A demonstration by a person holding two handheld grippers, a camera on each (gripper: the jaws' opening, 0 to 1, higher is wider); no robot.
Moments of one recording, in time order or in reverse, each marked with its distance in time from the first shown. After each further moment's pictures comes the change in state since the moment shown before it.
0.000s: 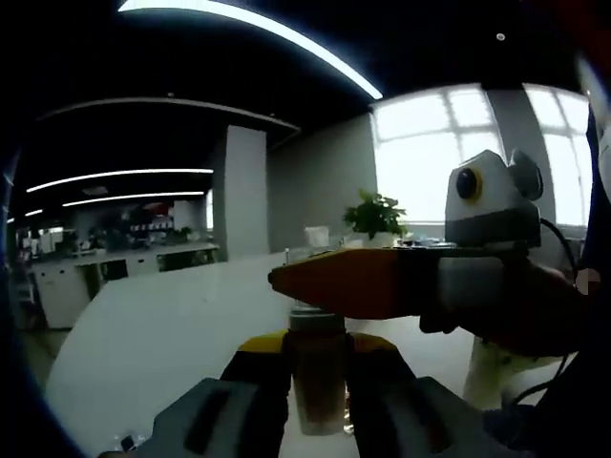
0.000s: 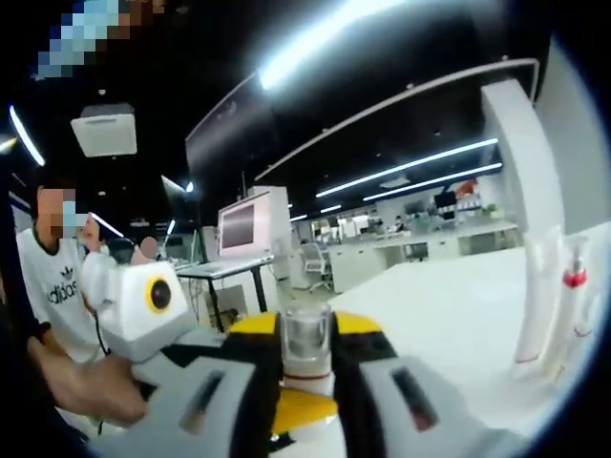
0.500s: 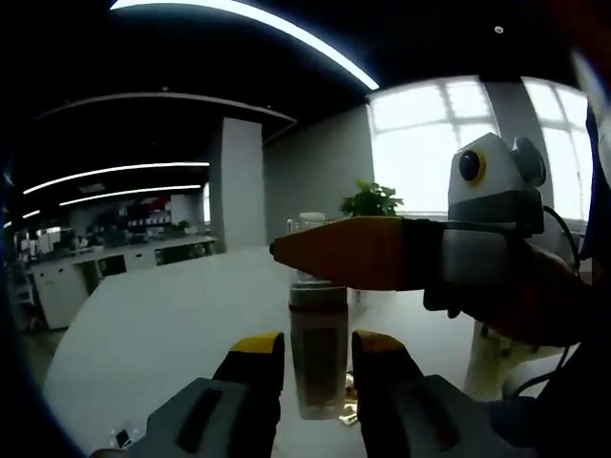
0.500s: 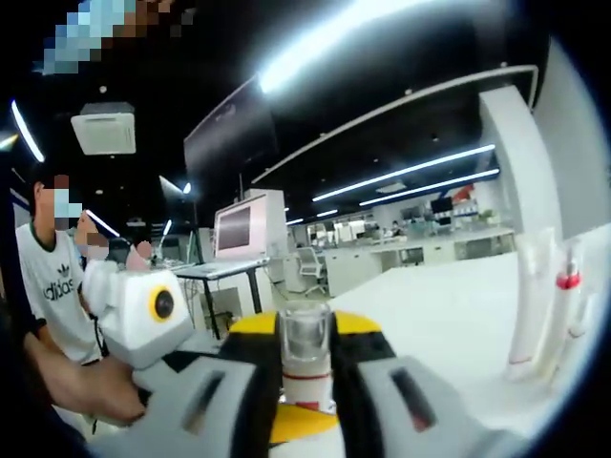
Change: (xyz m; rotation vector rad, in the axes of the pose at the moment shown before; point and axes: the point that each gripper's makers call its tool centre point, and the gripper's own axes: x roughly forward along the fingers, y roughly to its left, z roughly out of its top) left arm 0.003 -0.001 -0.015 0.009 0.035 -0.004; right arm -0.003 -0.004 0.001 -0.009 -0.015 -0.015
